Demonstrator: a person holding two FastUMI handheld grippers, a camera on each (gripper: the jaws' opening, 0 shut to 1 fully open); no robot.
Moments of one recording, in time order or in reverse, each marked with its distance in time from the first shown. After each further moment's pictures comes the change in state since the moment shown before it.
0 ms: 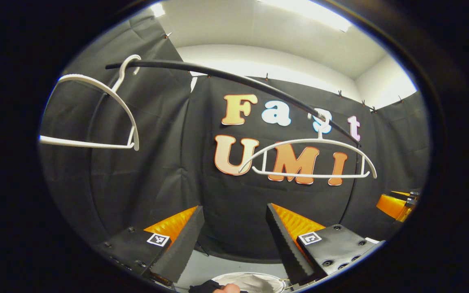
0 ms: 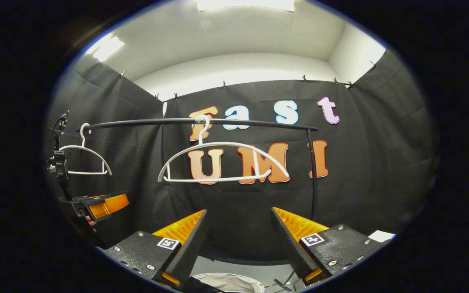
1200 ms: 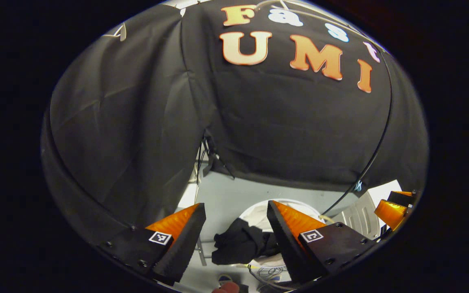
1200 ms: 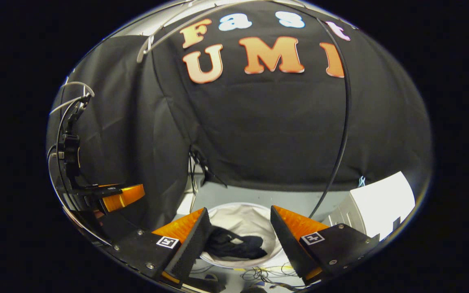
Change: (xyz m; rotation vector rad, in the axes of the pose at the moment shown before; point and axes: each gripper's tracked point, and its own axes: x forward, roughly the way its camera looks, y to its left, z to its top) left arm 0.001 0.045 -0.285 0.116 0.670 0.113; right arm -0.001 0.037 -0.284 0.096 0.646 0.054
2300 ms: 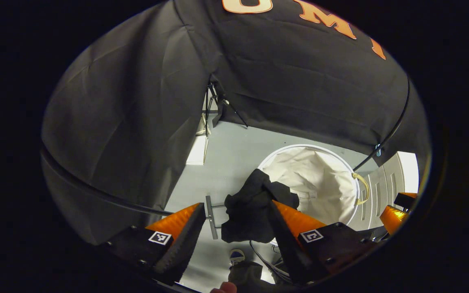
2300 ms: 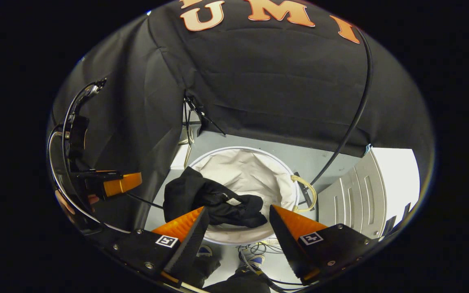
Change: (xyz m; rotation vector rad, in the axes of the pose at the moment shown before) left arm 0.072 0.039 -0.188 0.060 0.425 0.098; right arm 0.081 -0.010 -0.209 -0.020 0.427 -0.003
